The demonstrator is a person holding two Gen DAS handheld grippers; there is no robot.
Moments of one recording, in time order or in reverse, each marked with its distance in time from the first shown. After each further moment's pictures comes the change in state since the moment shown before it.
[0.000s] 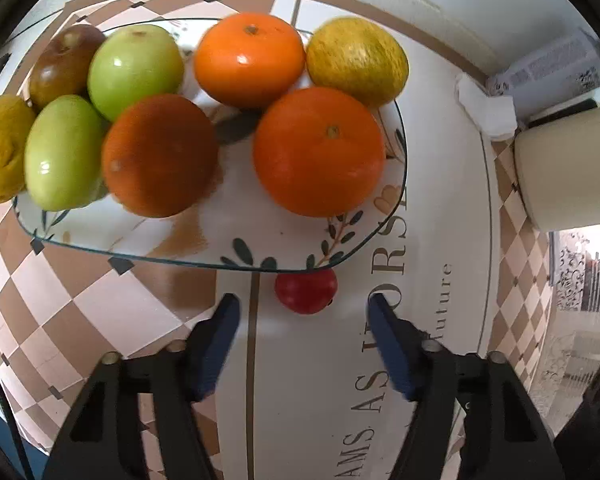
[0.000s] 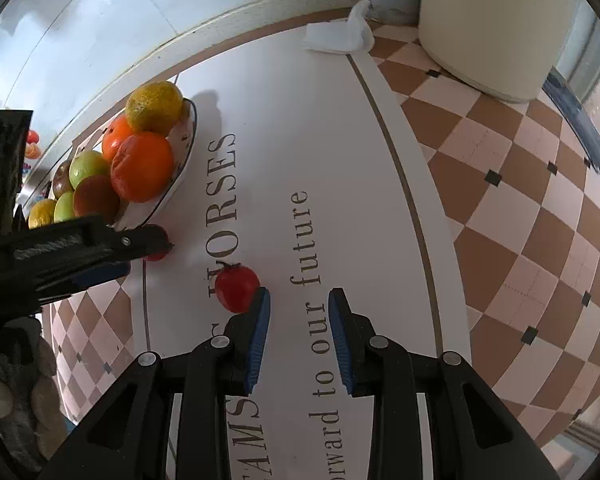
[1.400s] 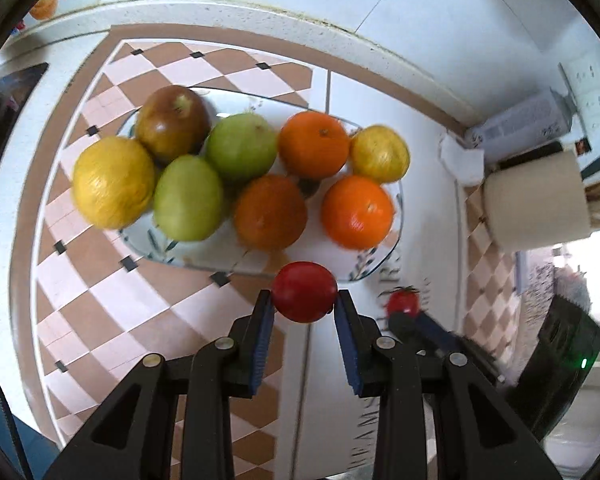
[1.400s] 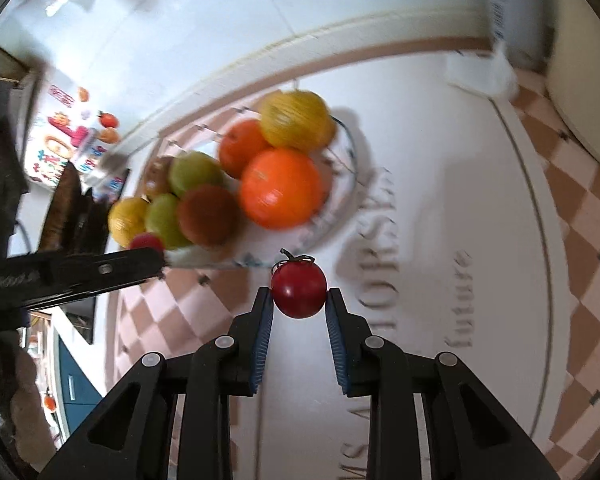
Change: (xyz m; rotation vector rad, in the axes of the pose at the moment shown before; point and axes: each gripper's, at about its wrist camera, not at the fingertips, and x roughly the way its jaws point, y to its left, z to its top) left arm -0.085 0.049 0.003 -0.034 -0.071 -0.087; right arm 0.009 0.095 0.028 -0.145 -0.032 0.268
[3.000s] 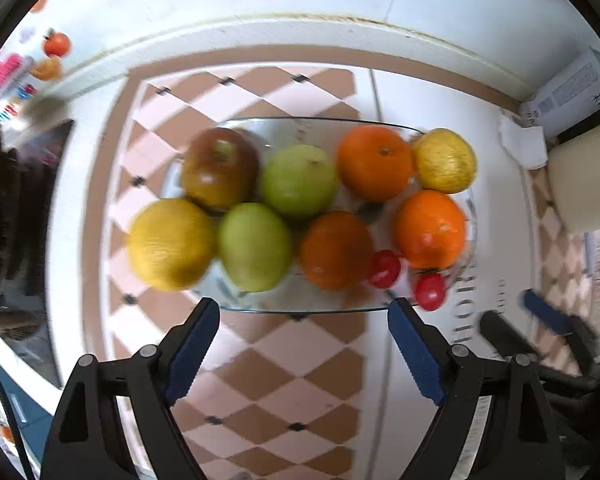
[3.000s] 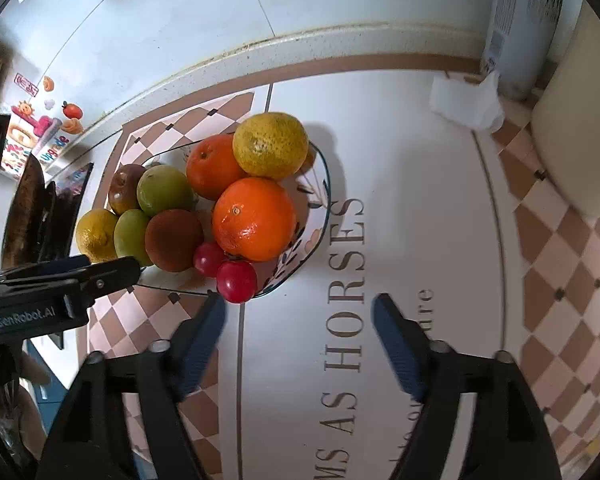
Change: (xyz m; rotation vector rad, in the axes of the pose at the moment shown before) left arm 0.000 0.001 0.024 0.161 0.027 0.331; right arm -0.010 0.008 0.034 -0.038 0.074 -0.191
